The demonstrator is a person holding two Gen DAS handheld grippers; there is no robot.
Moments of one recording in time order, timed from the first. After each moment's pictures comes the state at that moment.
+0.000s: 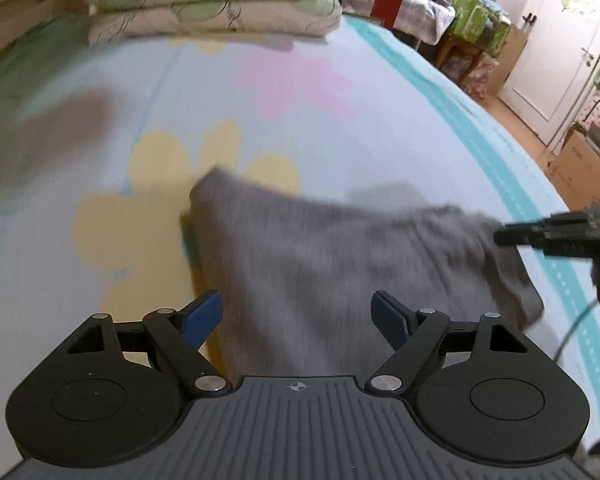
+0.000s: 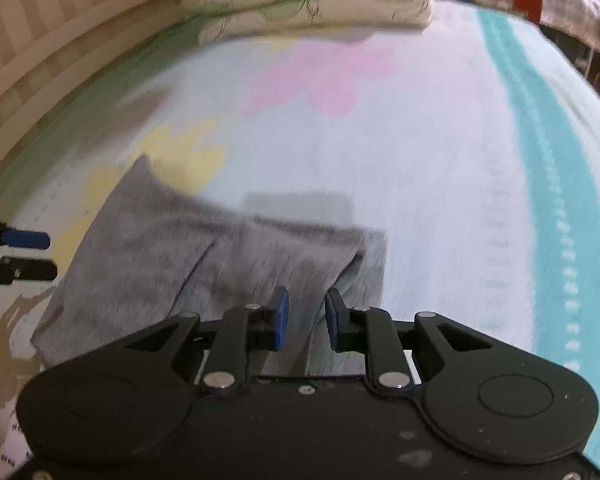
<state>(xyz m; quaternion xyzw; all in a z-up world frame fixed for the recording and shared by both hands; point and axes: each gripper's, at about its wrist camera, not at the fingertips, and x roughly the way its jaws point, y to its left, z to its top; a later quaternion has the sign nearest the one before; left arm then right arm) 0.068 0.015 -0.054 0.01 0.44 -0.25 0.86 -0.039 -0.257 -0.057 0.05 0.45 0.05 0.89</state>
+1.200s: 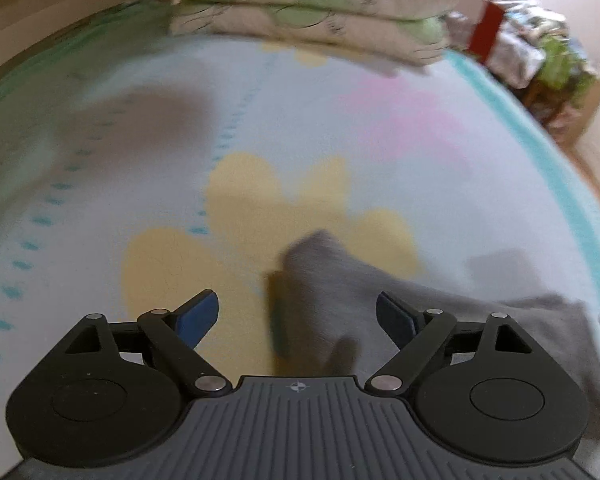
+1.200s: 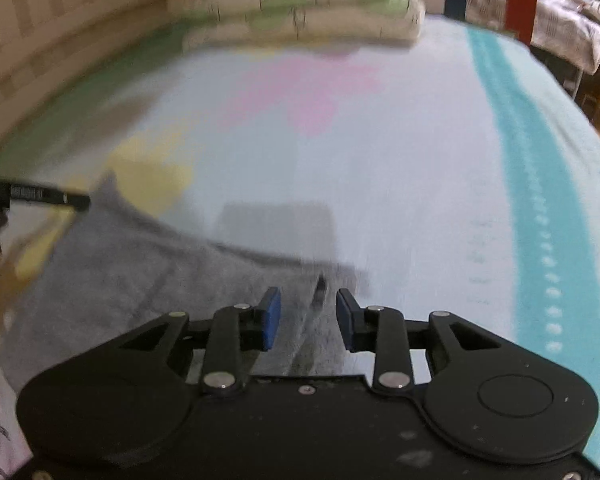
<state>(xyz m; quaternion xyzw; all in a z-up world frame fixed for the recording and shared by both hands) 0.116 0.038 -0.070 -0.03 0.44 -0.15 0.89 -0.019 -0.263 -0.062 0.03 0.42 0.03 0.91</state>
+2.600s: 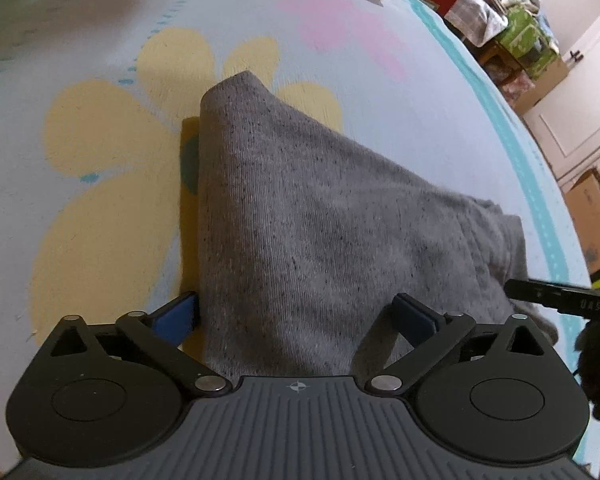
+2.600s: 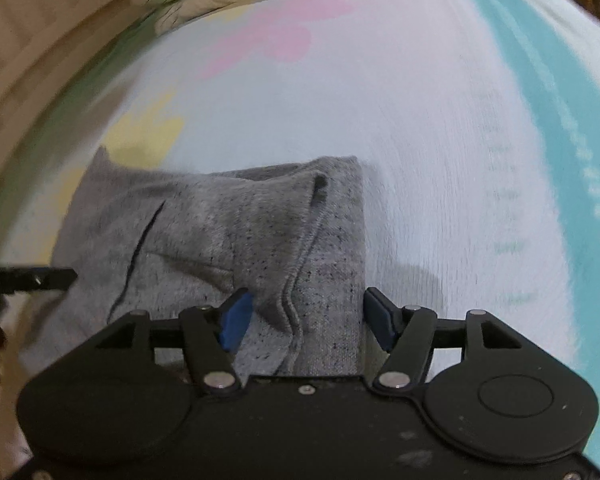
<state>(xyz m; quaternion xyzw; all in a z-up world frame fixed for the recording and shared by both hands) 0.079 0.034 -0.116 -0.09 0.53 -0.22 0.82 -0.024 -0.290 -0.125 0.16 0.49 0.02 0.85</state>
